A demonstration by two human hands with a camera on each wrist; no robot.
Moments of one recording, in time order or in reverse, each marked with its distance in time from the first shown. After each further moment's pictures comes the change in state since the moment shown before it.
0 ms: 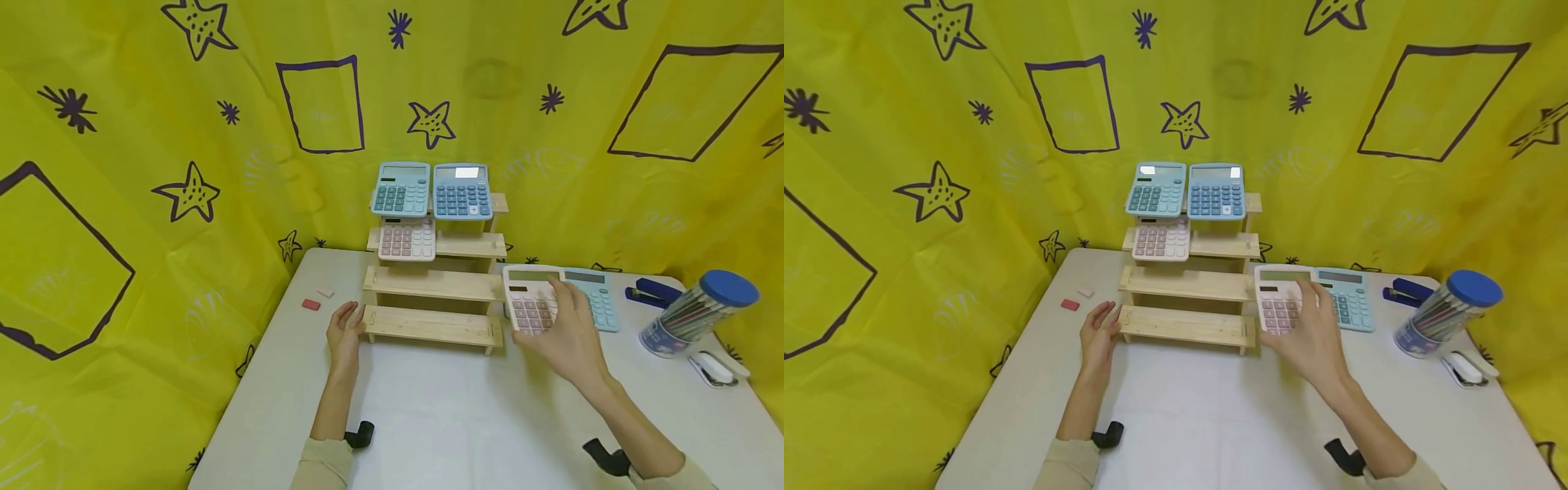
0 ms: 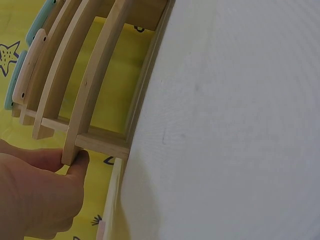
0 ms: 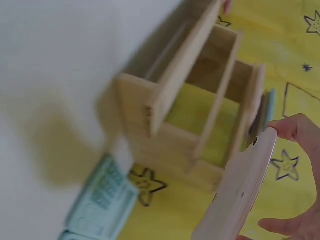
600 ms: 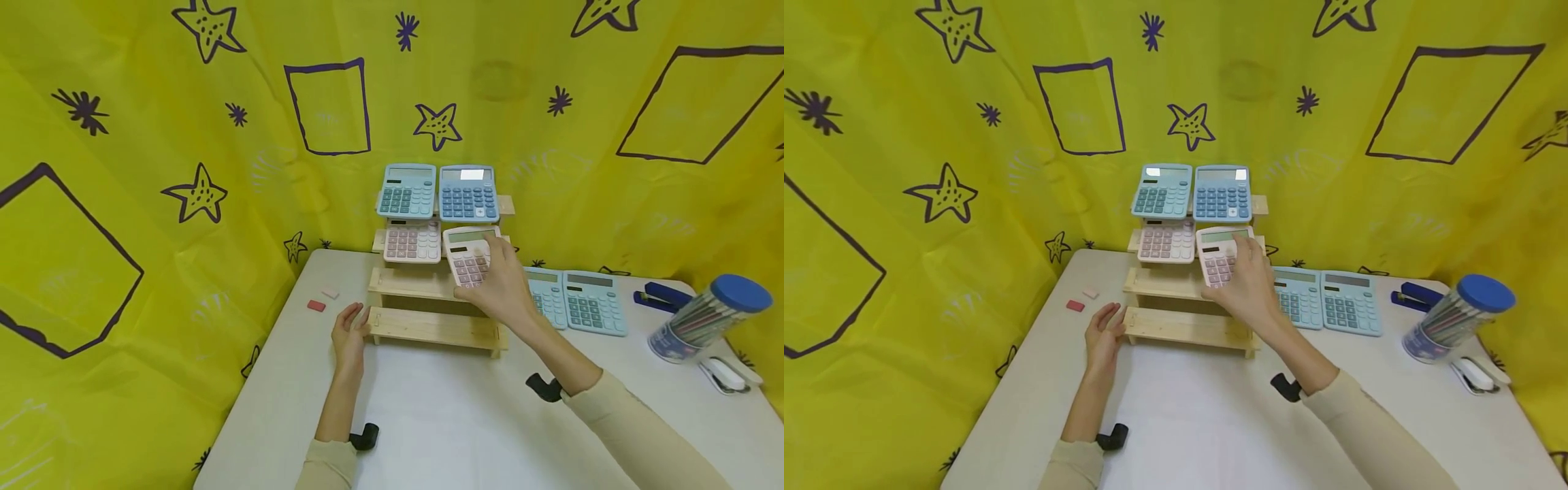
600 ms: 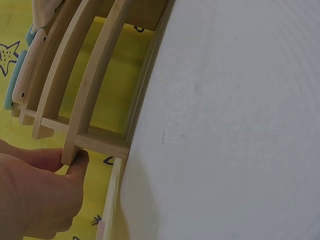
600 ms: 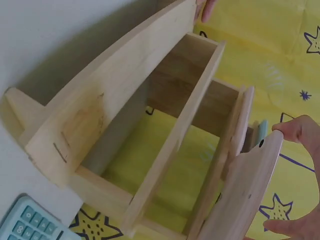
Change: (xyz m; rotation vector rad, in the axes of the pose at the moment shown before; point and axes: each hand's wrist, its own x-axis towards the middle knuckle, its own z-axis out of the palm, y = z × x) left_hand -0.001 0.001 0.000 -0.015 -0.002 -0.002; right_hand 0.083 -0.075 0.050 0.117 -0.061 -0.102
